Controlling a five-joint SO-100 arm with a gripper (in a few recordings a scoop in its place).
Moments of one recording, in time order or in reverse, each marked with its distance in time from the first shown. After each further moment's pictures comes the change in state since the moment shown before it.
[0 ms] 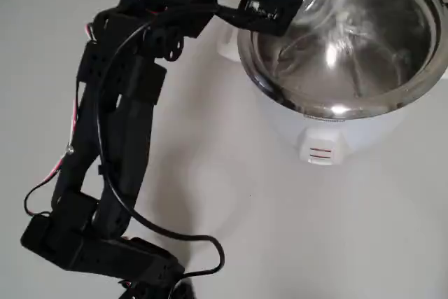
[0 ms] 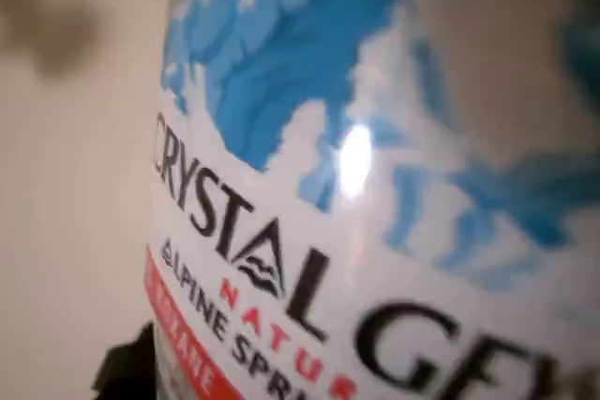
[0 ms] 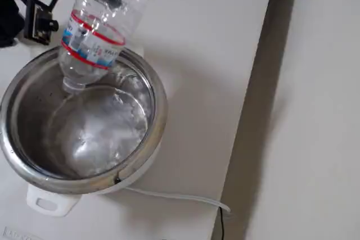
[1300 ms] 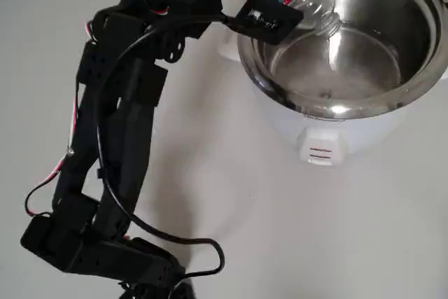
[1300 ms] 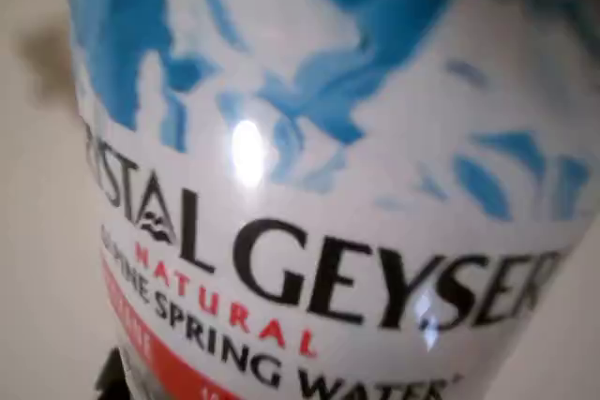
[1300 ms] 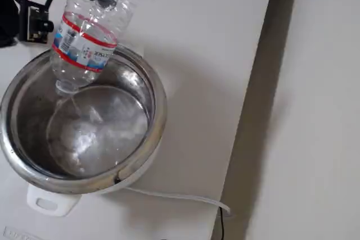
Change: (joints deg) arm 1.6 0.0 -1.8 1.9 7.0
